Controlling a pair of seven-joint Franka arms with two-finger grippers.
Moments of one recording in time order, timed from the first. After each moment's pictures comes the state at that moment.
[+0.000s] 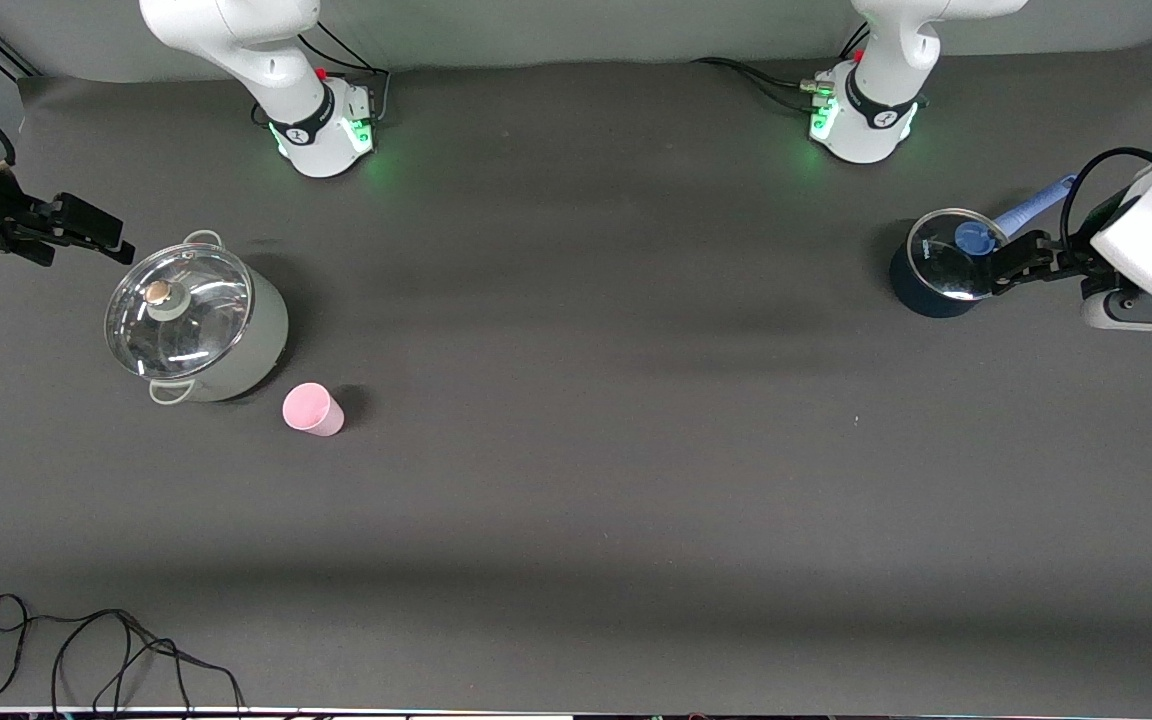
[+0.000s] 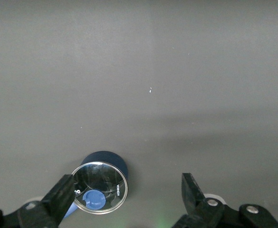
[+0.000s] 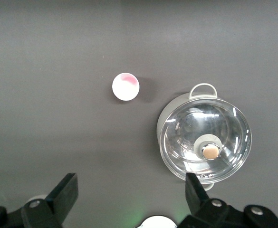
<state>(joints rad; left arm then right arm) -0.05 0.00 -0.02 -1.64 -0.01 1.57 0.00 0.13 -0.08 -0.12 -1.64 0.04 1.49 0.06</state>
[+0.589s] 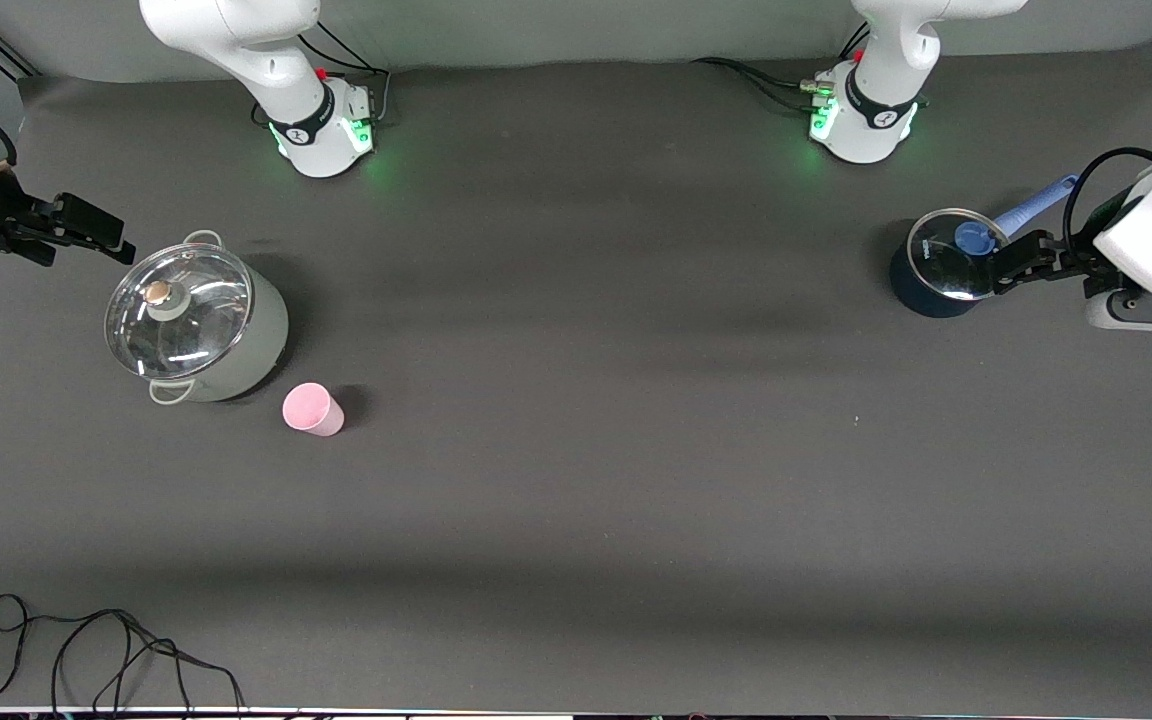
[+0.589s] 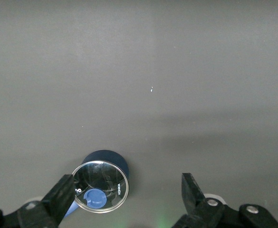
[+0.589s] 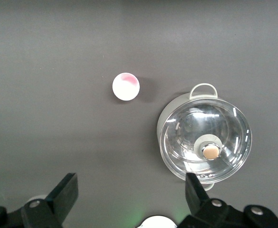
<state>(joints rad) -0.05 0.00 -0.02 -1.64 -0.01 1.57 0.00 0.13 -0.08 -0.12 -1.64 0.04 1.49 0.06</state>
